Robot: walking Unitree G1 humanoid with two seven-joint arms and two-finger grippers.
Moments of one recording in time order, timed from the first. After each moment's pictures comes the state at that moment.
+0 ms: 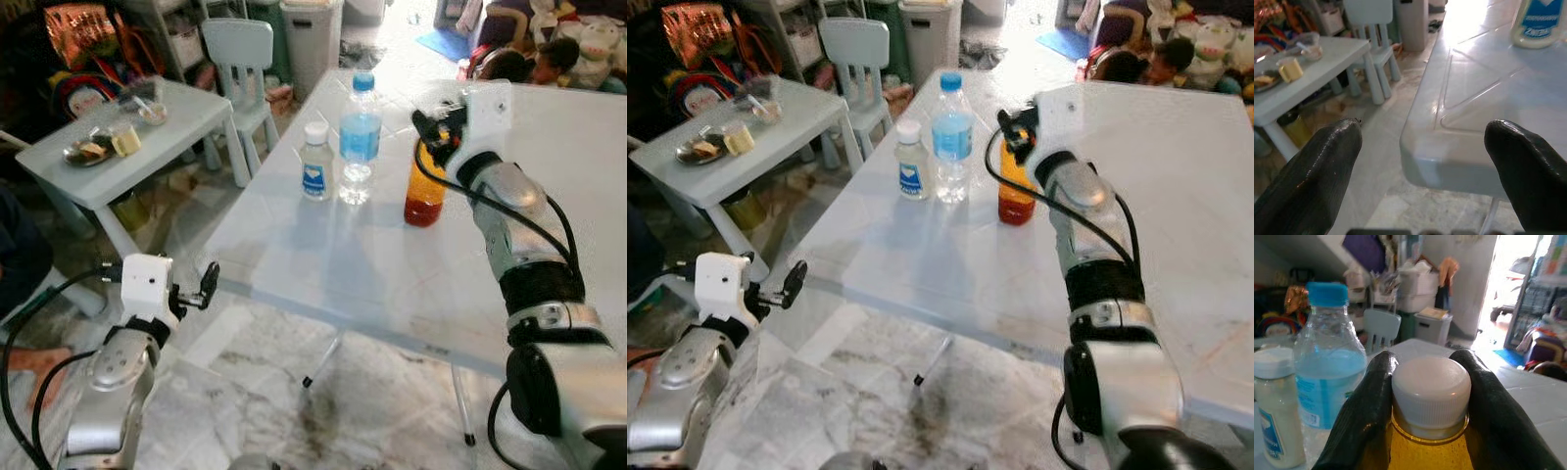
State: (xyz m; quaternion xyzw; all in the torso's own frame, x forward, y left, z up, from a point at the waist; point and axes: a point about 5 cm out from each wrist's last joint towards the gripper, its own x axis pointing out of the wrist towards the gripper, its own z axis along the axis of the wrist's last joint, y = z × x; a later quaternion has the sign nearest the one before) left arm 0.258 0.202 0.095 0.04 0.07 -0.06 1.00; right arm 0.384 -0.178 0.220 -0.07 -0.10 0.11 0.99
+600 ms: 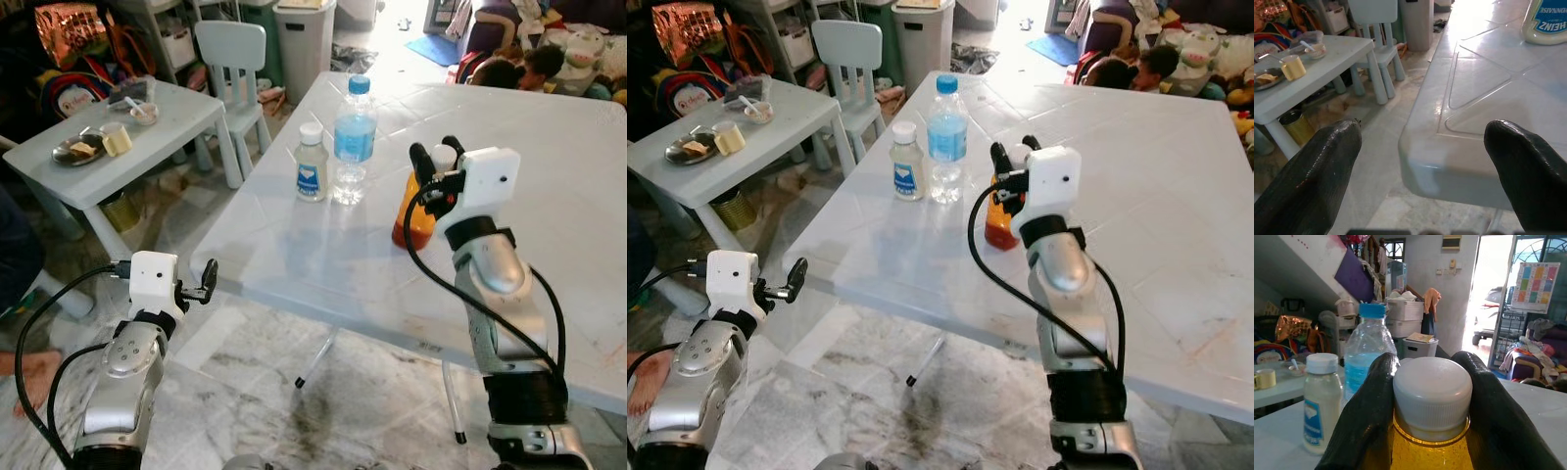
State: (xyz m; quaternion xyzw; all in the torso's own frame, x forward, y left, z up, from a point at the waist) left arm 0.274 0.200 0.084 0.04 0.07 -0.04 1.00; right arm 0.317 -0.149 0.197 -0.04 -0.15 0.08 0.98
